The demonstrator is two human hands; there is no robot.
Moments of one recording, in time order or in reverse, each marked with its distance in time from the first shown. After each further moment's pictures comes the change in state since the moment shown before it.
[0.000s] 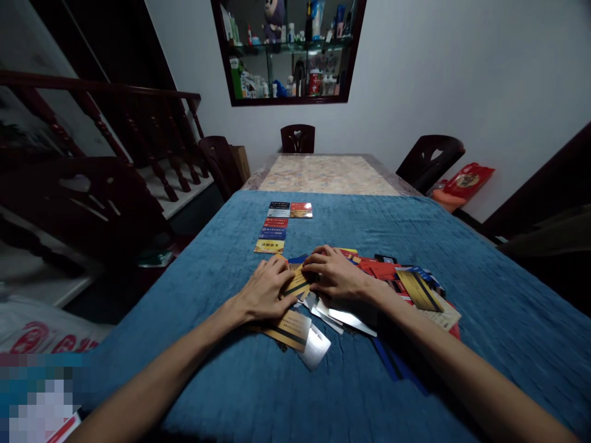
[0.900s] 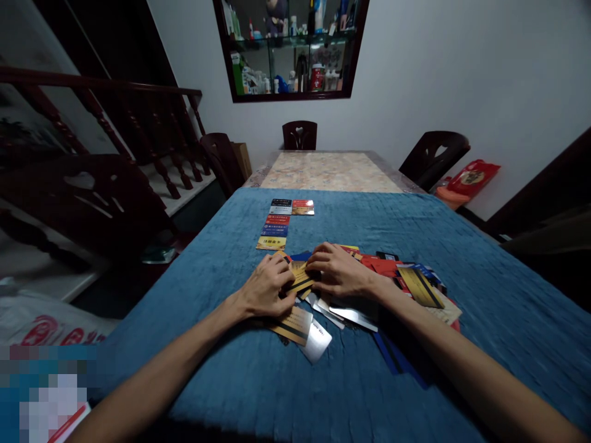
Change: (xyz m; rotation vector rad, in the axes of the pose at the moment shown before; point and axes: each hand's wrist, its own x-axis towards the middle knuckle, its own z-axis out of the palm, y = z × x) left_hand -0.002 0.000 -0.003 0.012 0.086 0.125; right_hand -0.003 -0.002 -0.007 0.026 0.043 -0.140
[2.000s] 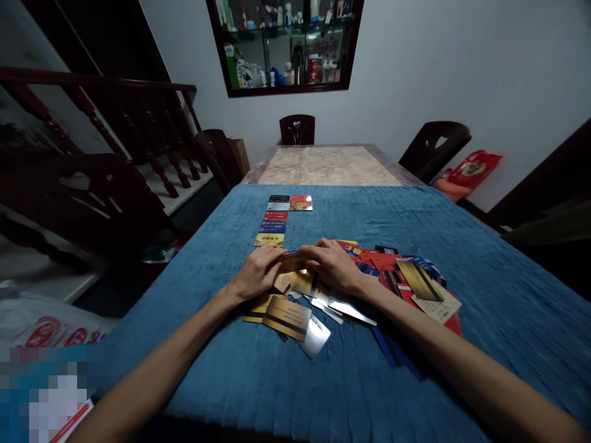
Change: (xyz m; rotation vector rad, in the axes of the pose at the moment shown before) left_hand -0.001 -0.033 0.012 -0.165 0.285 -0.031; right_hand 0.006 0.002 0.036 -0.063 0.340 0.179
